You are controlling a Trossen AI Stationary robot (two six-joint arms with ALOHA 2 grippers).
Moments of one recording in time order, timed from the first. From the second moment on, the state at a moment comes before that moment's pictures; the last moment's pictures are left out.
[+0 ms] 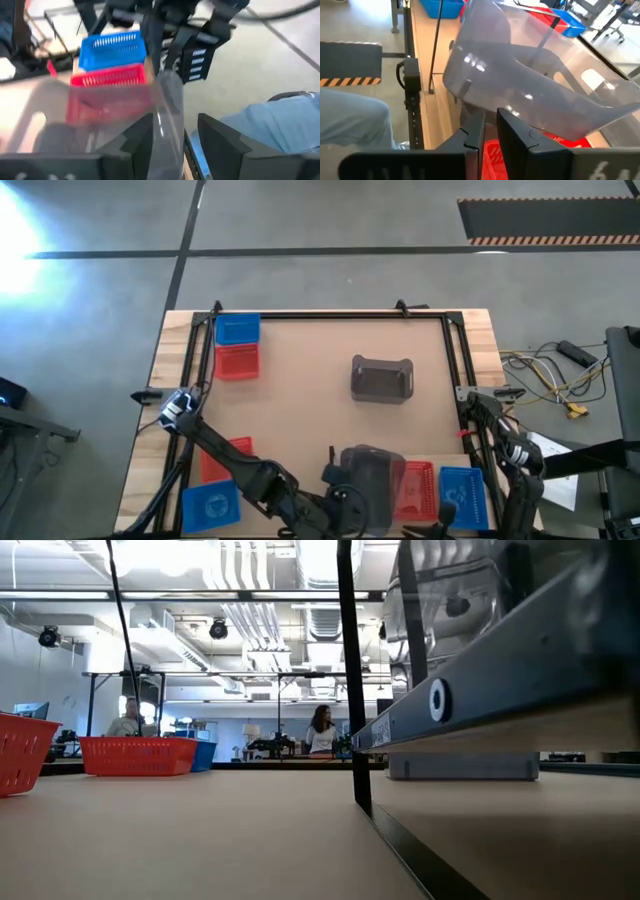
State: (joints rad) left arm -0.63 2.08 2.12 -0.56 -0.31 -0.18; right arm 1.22 2.25 2.03 -1.55 1.04 1.48
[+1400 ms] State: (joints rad) left arm -0.83 2.02 2.04 -1.00 -0.89 -0.52; right arm 1.05 1.88 1.79 -1.46 0.83 1.16
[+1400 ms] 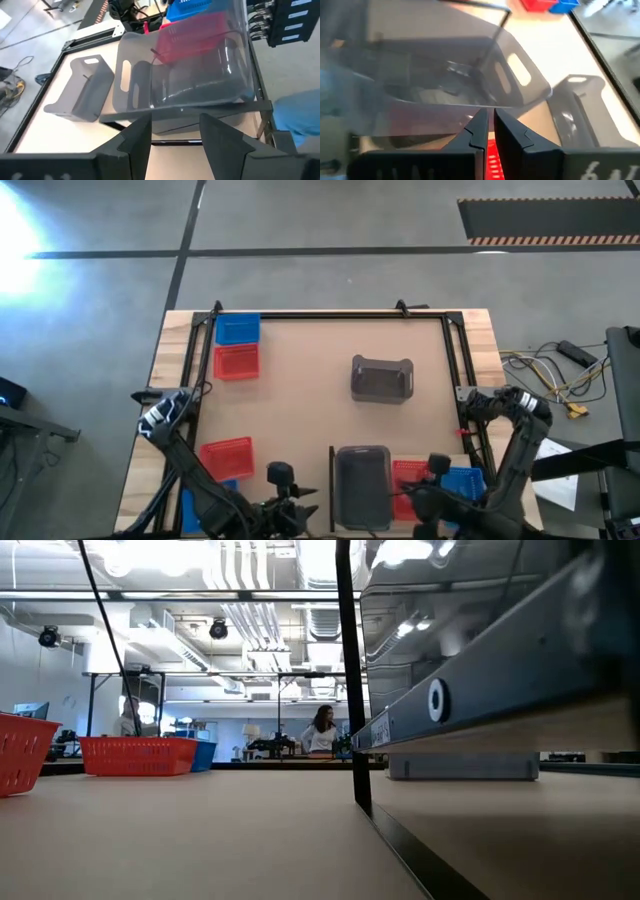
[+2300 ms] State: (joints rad) left arm -0.85 2.02 1.94 -1.00 -0.98 -0.62; right arm 0.80 1.90 1.96 -0.98 0.26 0.61
